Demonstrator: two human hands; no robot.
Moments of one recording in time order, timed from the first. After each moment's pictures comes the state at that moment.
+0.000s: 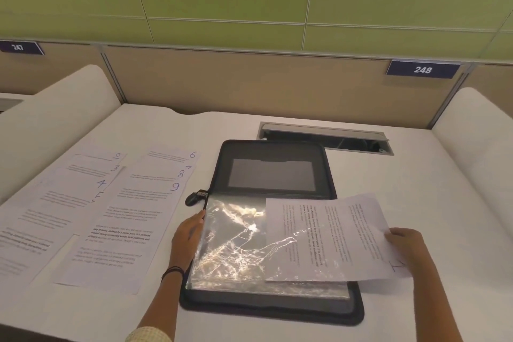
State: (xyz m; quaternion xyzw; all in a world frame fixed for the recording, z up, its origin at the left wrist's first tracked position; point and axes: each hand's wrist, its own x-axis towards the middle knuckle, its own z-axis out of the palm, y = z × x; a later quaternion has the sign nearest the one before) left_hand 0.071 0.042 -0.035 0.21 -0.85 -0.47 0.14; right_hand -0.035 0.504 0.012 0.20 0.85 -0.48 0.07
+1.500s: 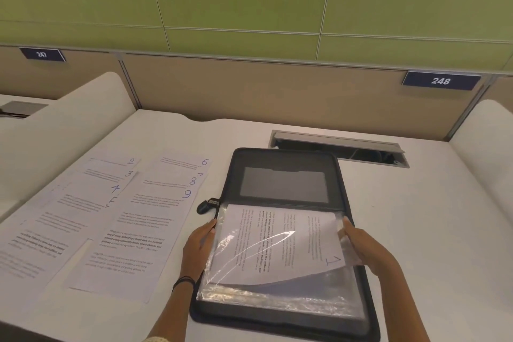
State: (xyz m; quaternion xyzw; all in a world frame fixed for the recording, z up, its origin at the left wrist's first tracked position) left_hand 0.071 0.041 -0.031 0.24 -0.83 -0.50 0.11; right_hand -0.025 0.387 0.061 0.08 0.78 -0.54 0.30
